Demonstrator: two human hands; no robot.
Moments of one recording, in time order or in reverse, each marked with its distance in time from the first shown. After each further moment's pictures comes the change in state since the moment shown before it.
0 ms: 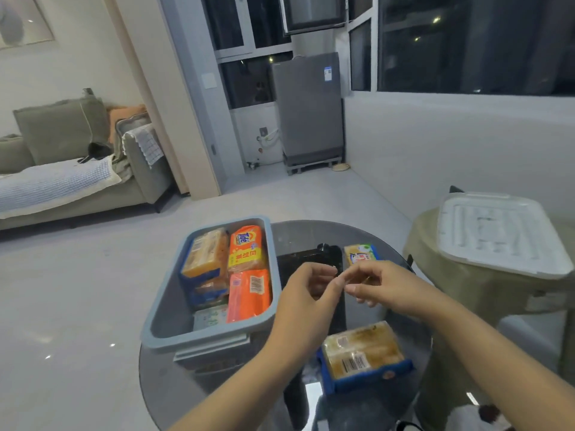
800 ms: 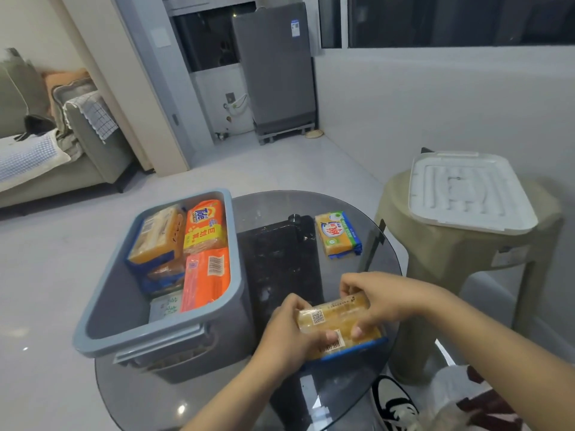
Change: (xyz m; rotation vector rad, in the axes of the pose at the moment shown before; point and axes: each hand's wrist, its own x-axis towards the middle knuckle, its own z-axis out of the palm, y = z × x) left_hand -0.010 -0.093 0.038 0.131 -0.284 -0.381; right_hand -0.017 0.050 0.002 -0.441 -0.380 0.211
